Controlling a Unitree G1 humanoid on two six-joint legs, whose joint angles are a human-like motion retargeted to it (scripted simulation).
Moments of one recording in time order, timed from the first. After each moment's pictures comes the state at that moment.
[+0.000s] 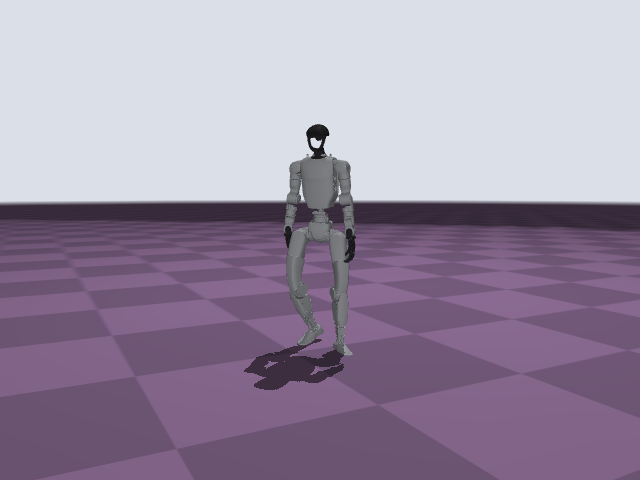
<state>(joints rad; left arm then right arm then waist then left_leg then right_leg) -0.06 0.12 0.25 1.44 0.10 0.02 -0.02 -0.01 -0.15 0.11 1.37 -0.34 0.04 0.27 -0.09 0.05 0.01 -0.10 0.23 0.68 0.10 -0.05 -0.03 -0.17 -0.10 -0.44 0.59 -0.18 -0.12</state>
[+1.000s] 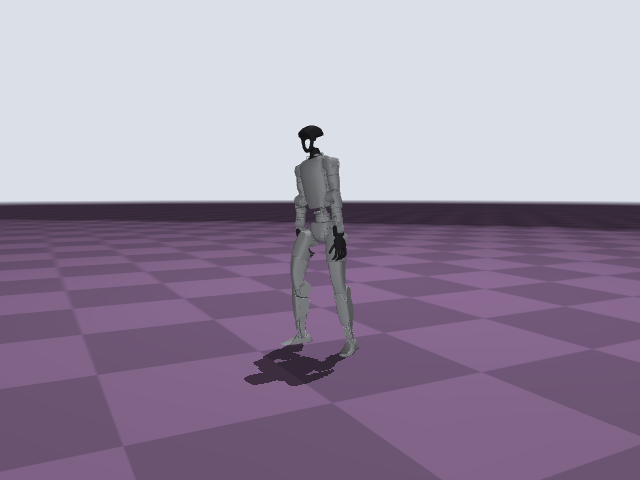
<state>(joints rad) -0.09 0.09 0.18 1.53 0.18 0.00 0.00 -0.01 -0.22 -0.01 1.48 -0.29 0.12 0.27 -0.16 0.08 0.04 0.01 0.11 0.35 0.14 -0.14 0.01 -0.14 -0.24 -0.34 0.16 0.01 0.01</state>
